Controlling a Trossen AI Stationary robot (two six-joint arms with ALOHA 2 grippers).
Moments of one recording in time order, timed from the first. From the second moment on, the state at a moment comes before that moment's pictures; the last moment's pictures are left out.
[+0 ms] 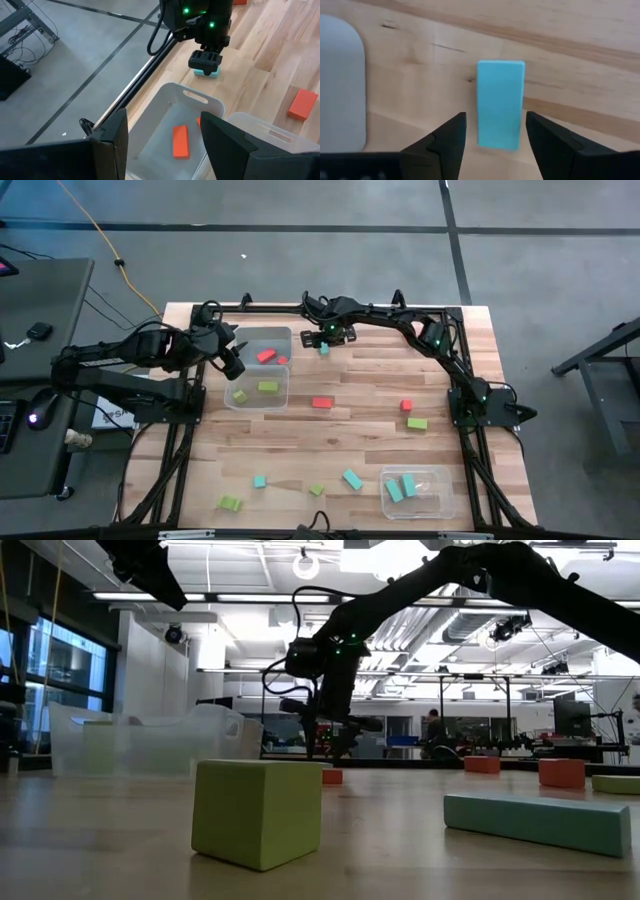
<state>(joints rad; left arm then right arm) 0.22 0.82 0.94 -0.86 -0.59 -0.13 -0.45 2.39 2.03 -0.96 -0.07 0.89</state>
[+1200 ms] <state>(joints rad) 0.22 0.82 0.94 -0.87 -0.59 -0.13 -0.45 2.35 2.02 -1.10 -0.08 0.72</state>
